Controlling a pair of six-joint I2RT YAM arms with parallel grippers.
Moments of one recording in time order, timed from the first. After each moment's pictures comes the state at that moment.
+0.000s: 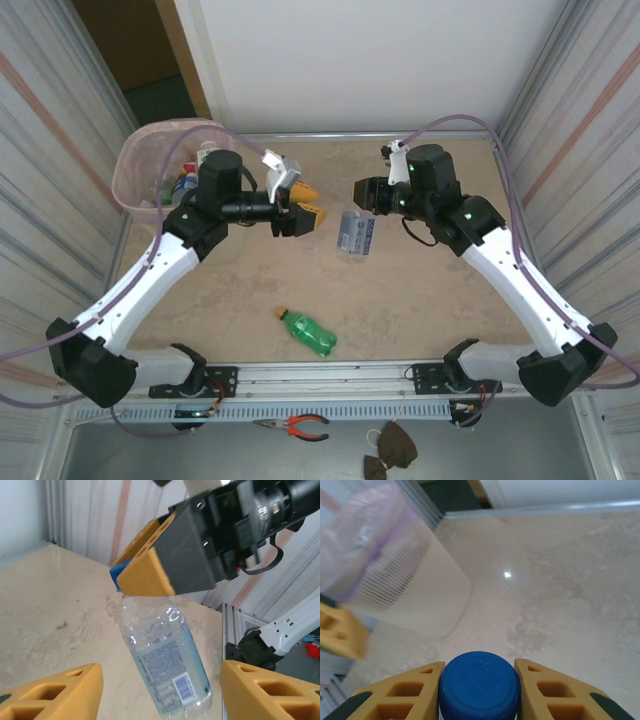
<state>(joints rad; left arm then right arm) -0.55 1.27 1.22 -0.26 0.81 -0.04 0.57 1.21 1.37 -0.61 -0.19 0.46</state>
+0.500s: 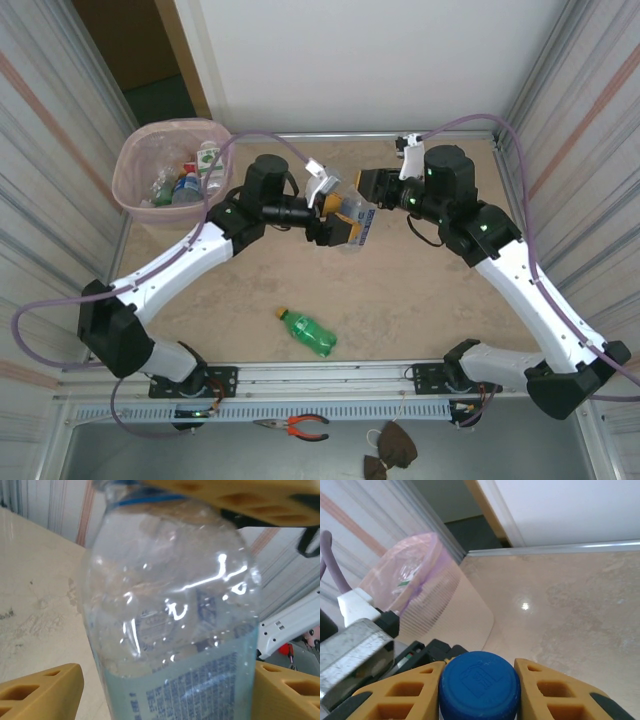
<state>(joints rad) -0.70 1.45 1.27 -0.19 0.76 -0.17 0.58 1.15 1.36 -0.53 -0.14 0.51</state>
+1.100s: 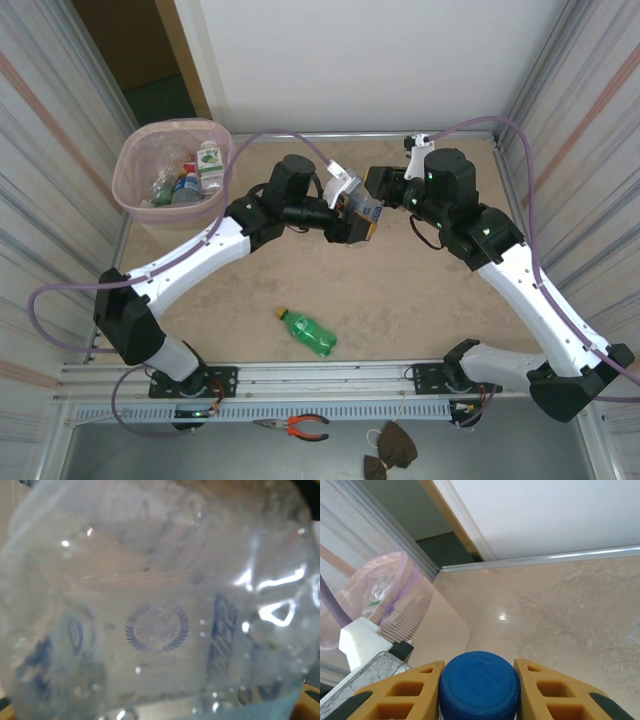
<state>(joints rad) -0.79 1.53 1.40 -0.32 0.61 -0.20 0.60 1.13 1.36 -0.55 0.01 0.54</state>
